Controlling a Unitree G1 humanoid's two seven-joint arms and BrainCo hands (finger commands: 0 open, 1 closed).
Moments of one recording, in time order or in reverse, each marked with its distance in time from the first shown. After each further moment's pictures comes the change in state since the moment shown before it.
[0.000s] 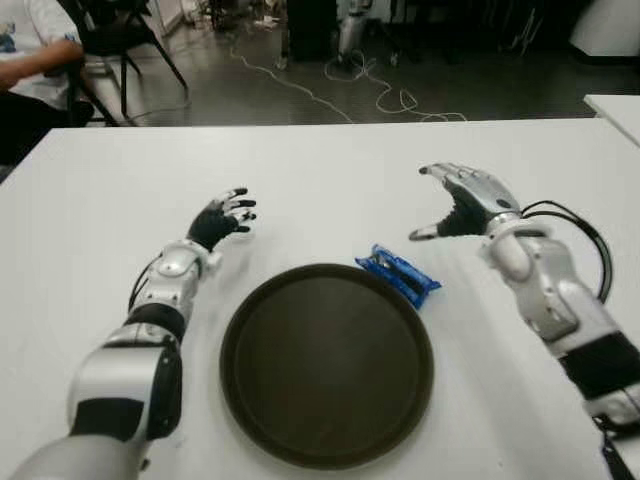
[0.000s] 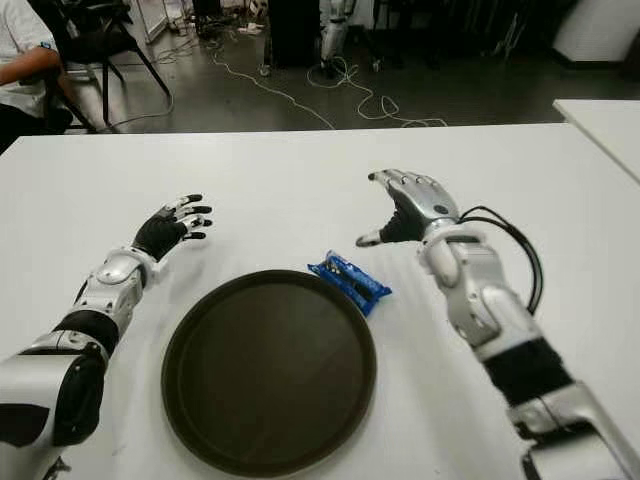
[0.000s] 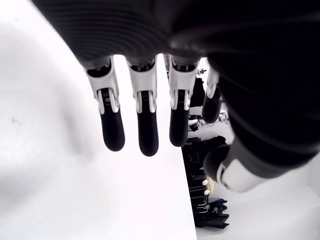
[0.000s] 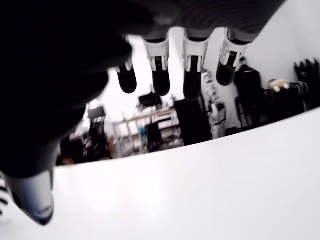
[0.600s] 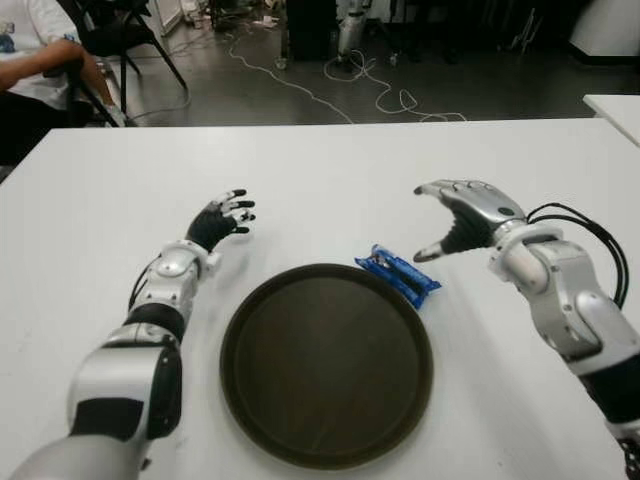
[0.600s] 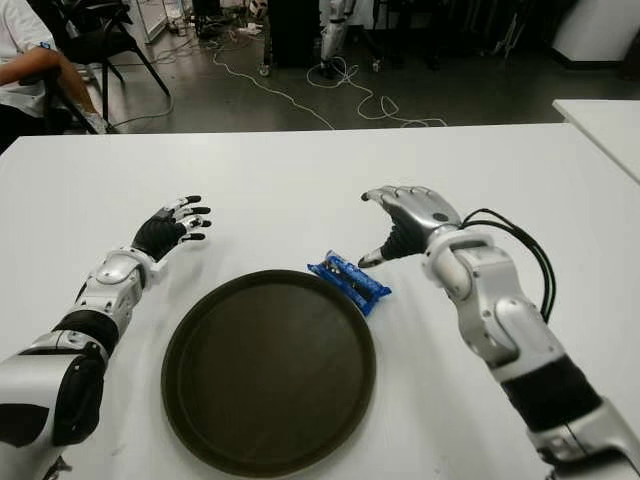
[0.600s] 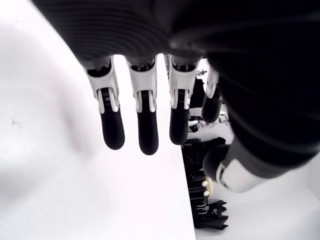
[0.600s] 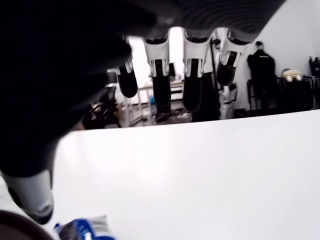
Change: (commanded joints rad) left arm -0.008 0.000 0.011 -0.003 -0.012 0.028 -0.005; right arm 0.070 -0.068 -0.012 -0.238 -0.049 0.044 0.224
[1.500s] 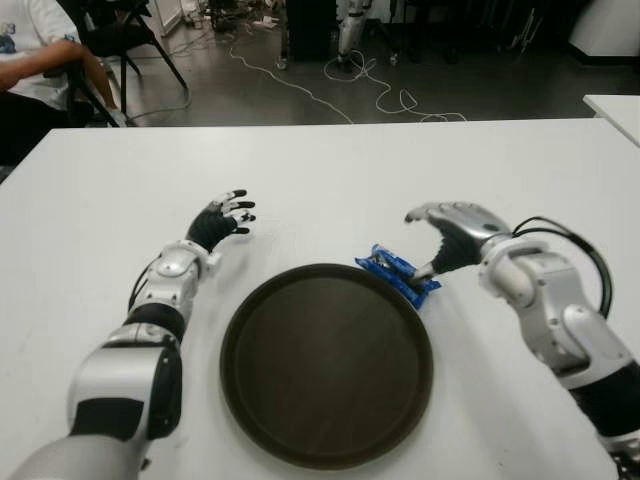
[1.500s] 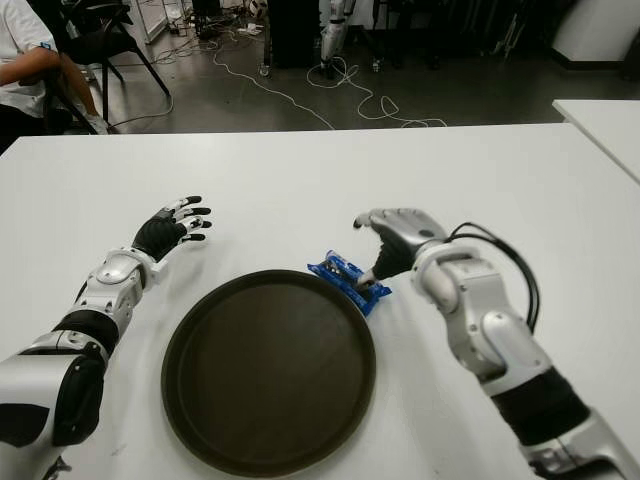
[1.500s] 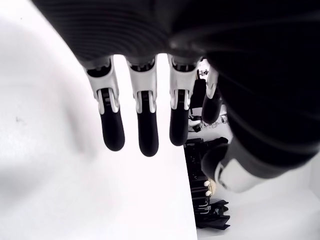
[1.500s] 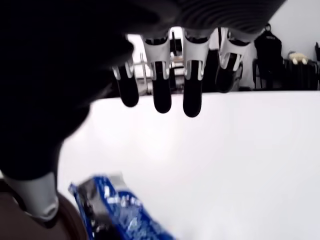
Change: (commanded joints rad) left arm 0.002 -0.001 -0.006 -0.003 0.003 -0.005 0.012; right arm -0.006 0.070 0.055 0.066 -0.050 -0.011 0.011
